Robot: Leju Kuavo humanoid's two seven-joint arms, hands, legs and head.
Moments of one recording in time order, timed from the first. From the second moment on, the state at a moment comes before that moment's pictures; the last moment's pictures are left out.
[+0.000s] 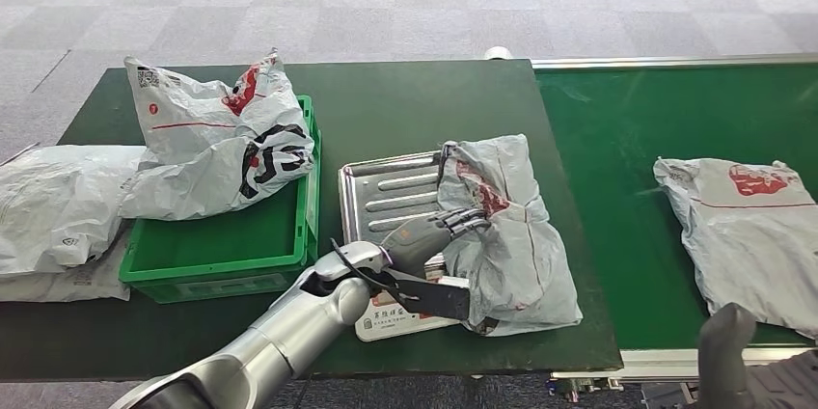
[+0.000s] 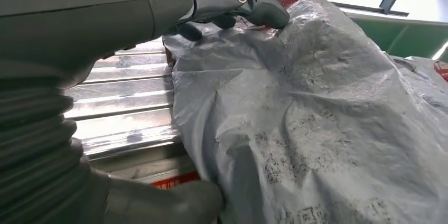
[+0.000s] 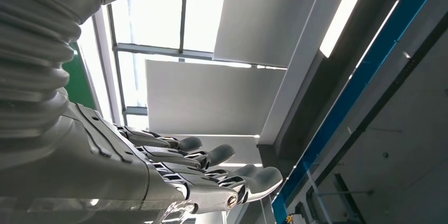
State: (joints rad) left arm -0.62 -0.23 -0.69 -0.65 -0.71 -0.11 -0.45; right arm 0.30 0.32 0.20 -2.27 0.60 -0.70 -0.70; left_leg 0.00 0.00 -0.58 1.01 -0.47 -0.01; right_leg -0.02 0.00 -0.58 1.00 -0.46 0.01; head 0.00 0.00
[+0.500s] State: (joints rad) left arm -0.62 -0.23 -0.69 -0.68 -0.66 -0.03 -0.47; right arm 0.30 0.31 0.20 -2.26 0.60 -0.70 -0.70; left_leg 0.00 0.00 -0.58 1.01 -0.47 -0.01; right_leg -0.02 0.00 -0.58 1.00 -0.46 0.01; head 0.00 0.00
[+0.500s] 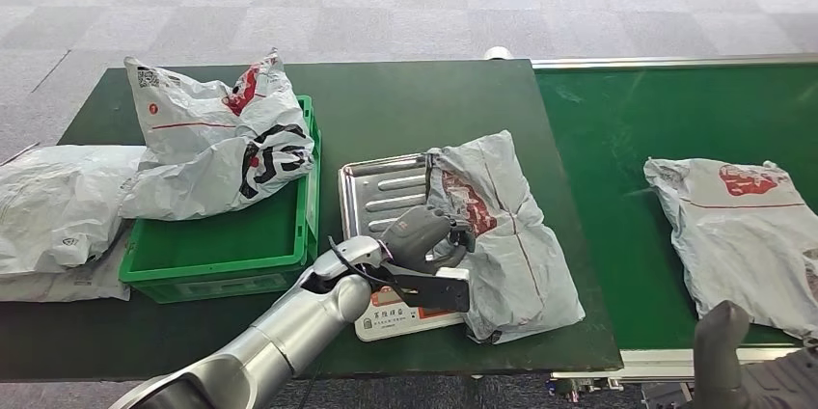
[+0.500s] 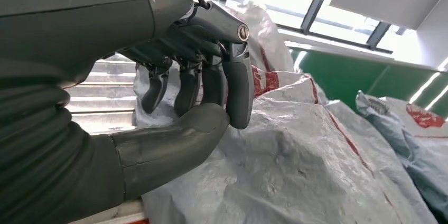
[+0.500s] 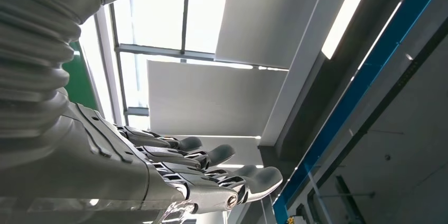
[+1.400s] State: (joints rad) left arm -0.53 -0.17 -0.69 -0.87 -0.60 0.02 -0.46; right arm 0.30 0.31 0.20 -2.23 0.60 -0.70 -0.70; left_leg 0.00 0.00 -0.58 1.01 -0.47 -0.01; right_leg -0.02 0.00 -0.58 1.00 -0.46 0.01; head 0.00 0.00
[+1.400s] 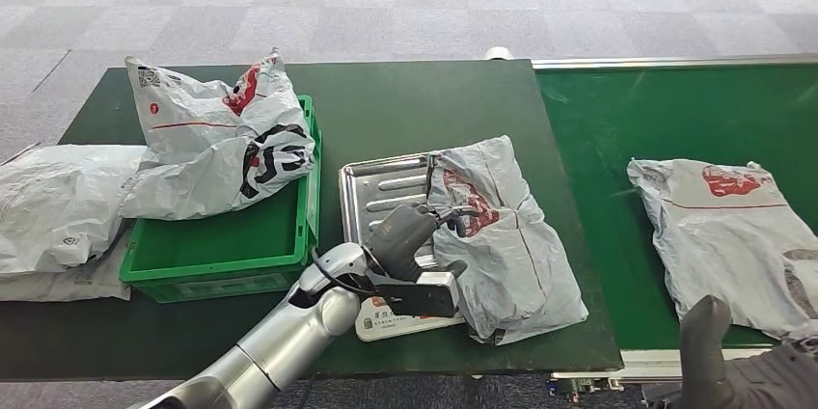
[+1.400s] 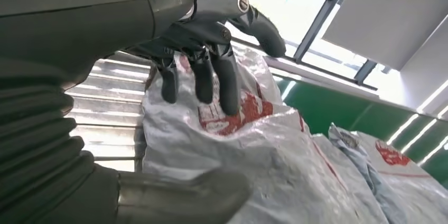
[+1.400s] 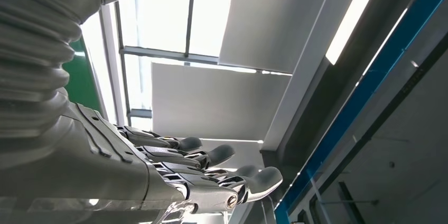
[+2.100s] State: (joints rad) left arm -0.67 -0.31 -0.74 -0.71 -0.62 -0.01 -0.41; right arm 0.27 0.30 0.23 -2.17 0.60 -0.70 -0.70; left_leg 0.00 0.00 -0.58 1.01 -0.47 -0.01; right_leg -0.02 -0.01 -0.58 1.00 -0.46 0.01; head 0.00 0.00
